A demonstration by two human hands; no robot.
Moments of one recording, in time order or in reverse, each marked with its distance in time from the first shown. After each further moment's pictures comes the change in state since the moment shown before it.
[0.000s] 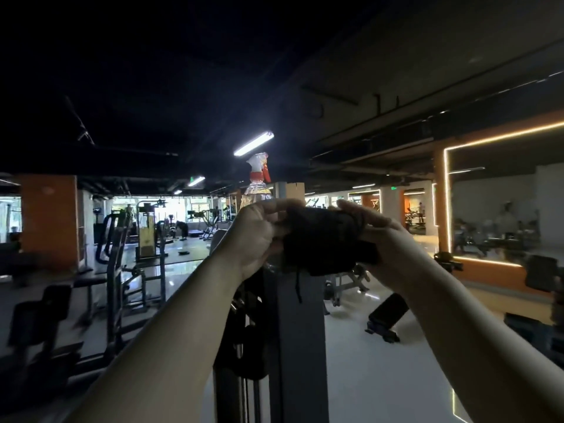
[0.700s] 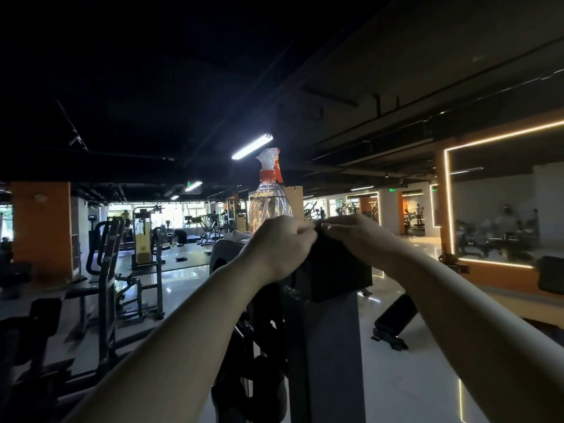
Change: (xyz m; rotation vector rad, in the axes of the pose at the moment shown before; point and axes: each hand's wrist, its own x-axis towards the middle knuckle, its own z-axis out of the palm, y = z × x) left_hand 0.067 -0.042 -0.039 0.863 -0.076 0.088; right_hand 0.117 0.040 0.023 -0.929 0.038 0.081
